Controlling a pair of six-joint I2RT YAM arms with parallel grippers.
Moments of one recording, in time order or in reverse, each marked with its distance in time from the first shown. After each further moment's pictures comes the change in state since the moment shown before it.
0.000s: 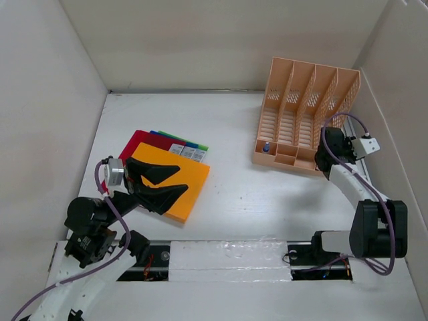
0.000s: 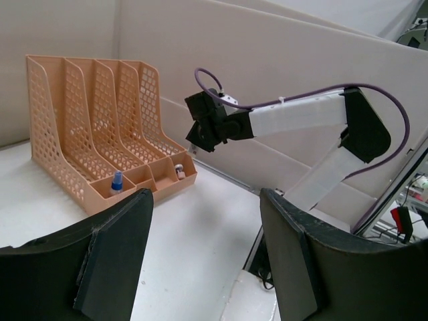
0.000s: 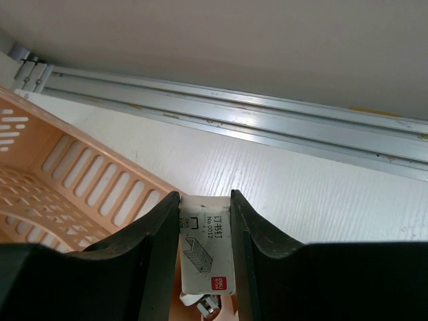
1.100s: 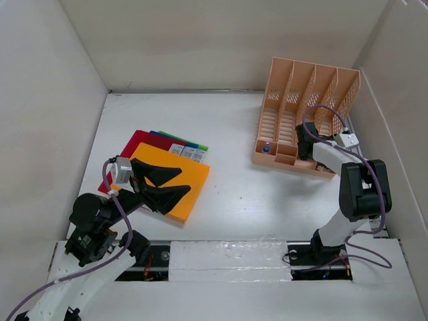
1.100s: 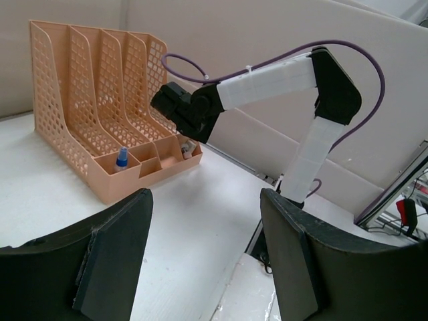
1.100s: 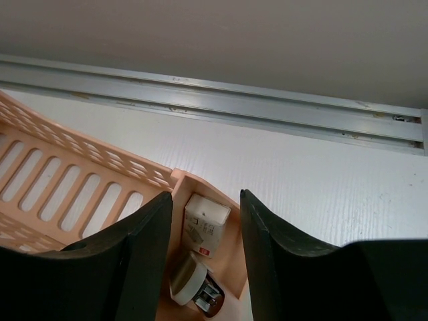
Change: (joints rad) left arm -0.051 0.001 -0.010 -0.087 -0.058 0.034; right arm 0.123 0.360 0.245 -0.447 0.234 0.383
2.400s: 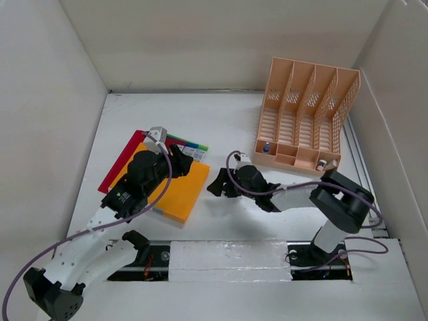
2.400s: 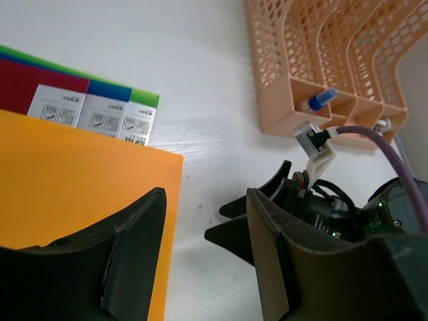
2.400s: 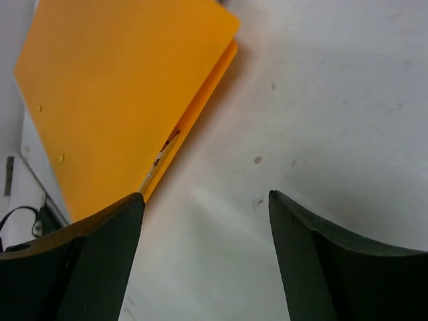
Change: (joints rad) left arm 0.028 0.420 0.000 -0.148 -0.535 -0.054; right arm 0.782 -0.038 -0.389 1.111 -1.209 -0.457
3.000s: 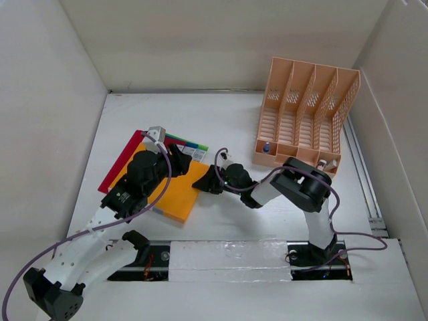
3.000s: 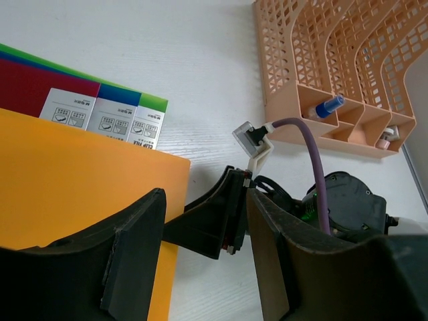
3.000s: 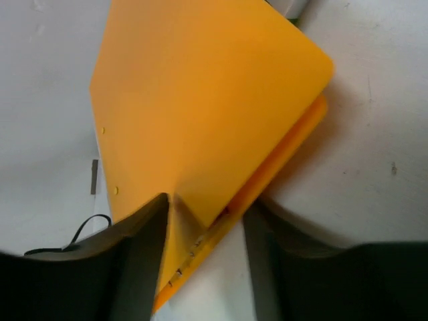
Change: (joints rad) left arm 0.000 0.018 0.000 -0.003 -0.032 0.002; right arm 0.000 0.410 0.165 0.402 -0.221 0.209
